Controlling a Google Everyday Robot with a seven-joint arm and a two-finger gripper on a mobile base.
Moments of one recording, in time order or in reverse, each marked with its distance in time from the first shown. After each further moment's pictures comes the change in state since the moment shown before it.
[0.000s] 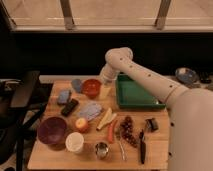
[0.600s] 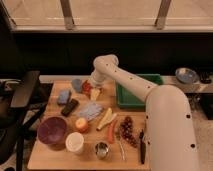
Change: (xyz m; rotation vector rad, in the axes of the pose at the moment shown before) arm -0.018 -0.020 0.081 -0.022 -0.016 -0.081
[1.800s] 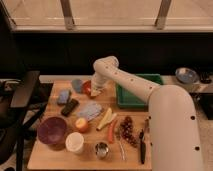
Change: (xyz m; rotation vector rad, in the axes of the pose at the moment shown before) arm 0.014 0.014 -0.020 0.025 0.067 0.052
